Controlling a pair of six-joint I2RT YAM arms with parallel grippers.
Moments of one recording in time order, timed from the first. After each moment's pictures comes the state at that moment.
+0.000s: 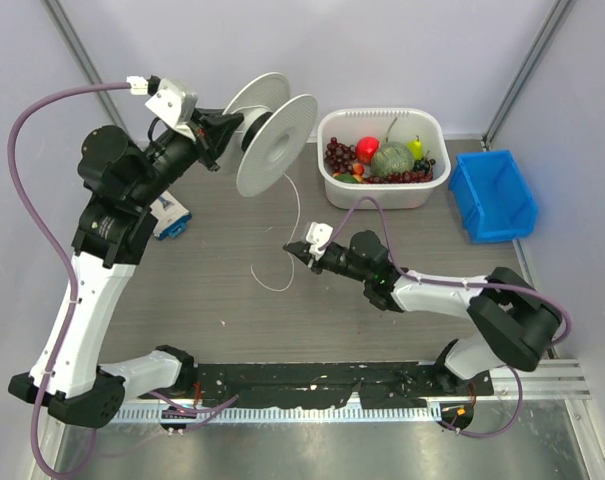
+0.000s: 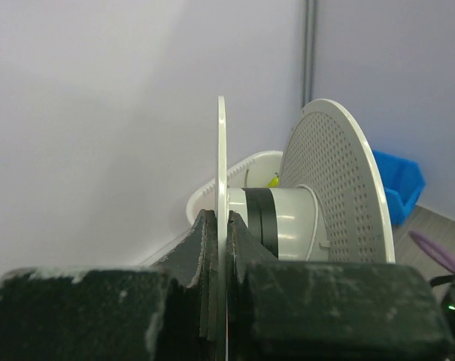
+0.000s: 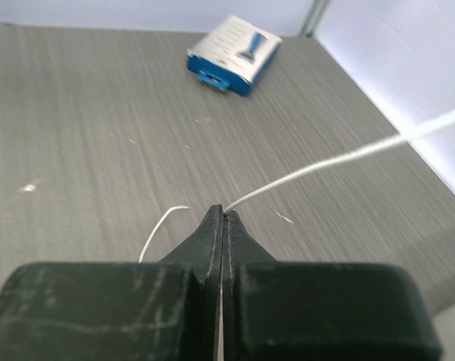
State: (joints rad) left arm -0.40 1.15 1.65 -0.25 0.38 0.05; right arm 0.82 1.50 0.62 0.86 -0.32 -0.29
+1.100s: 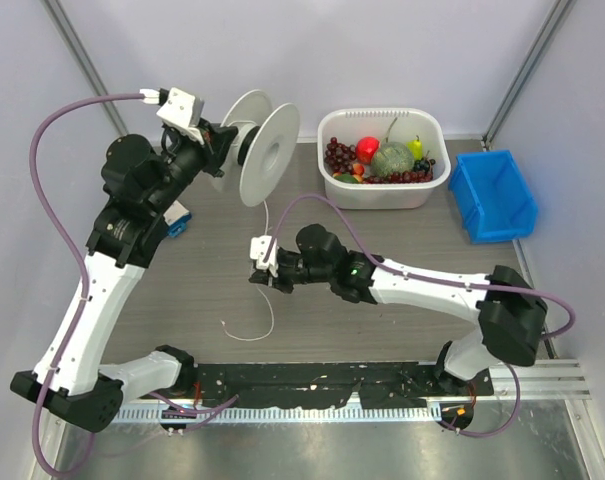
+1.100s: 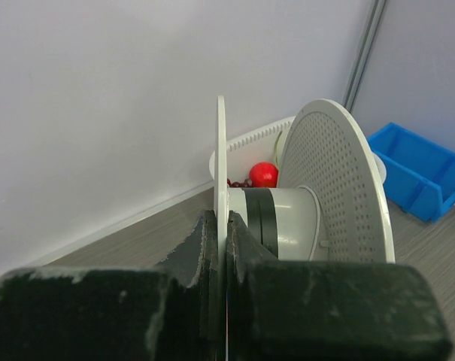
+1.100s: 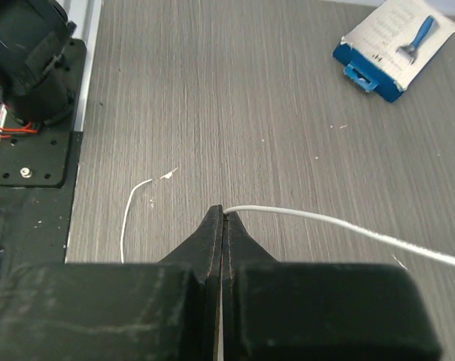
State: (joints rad) left arm -0.41 1.13 1.49 -0.25 0.16 0.02; right arm 1.06 1.49 1.03 0.15 -0.38 -0.32
